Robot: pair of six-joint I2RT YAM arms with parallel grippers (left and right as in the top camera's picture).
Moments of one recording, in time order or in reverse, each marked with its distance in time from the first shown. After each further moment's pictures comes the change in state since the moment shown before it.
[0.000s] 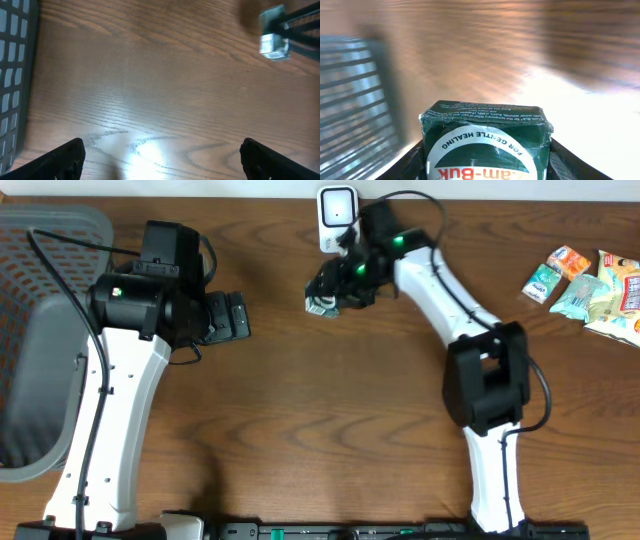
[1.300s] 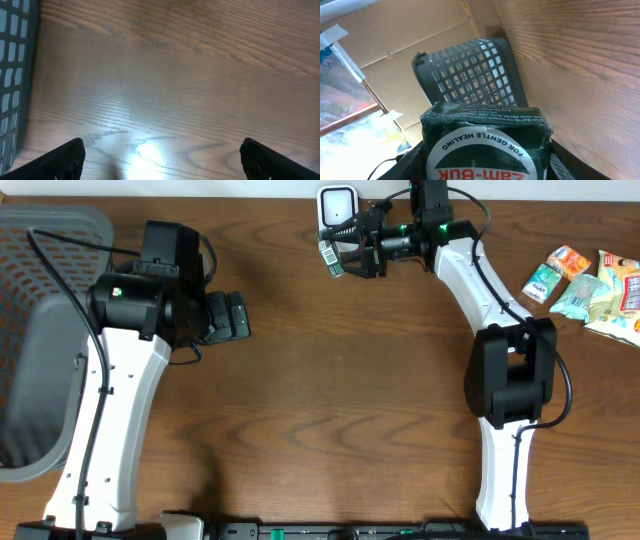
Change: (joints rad) left arm 0.000 0.000 0.000 0.000 0.000 0.000; right arm -0.144 -0.001 0.000 0.361 -0.478 0.594
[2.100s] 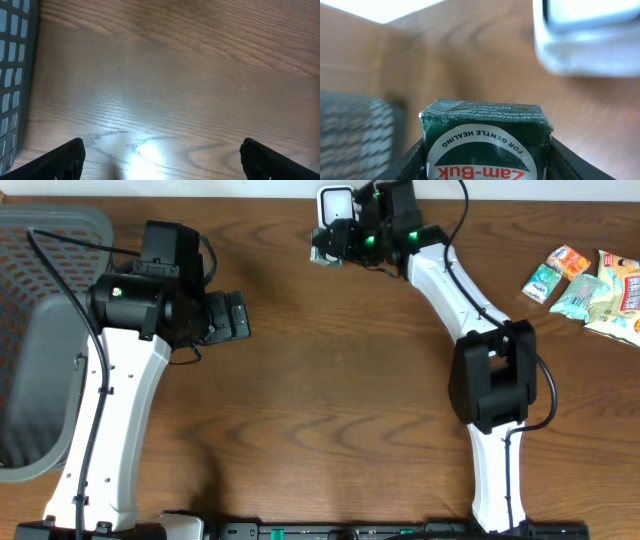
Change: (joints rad) left arm 0.000 0.000 0.000 0.000 0.000 0.000; right arm 0.111 0.000 0.000 0.077 0.707 -0.585
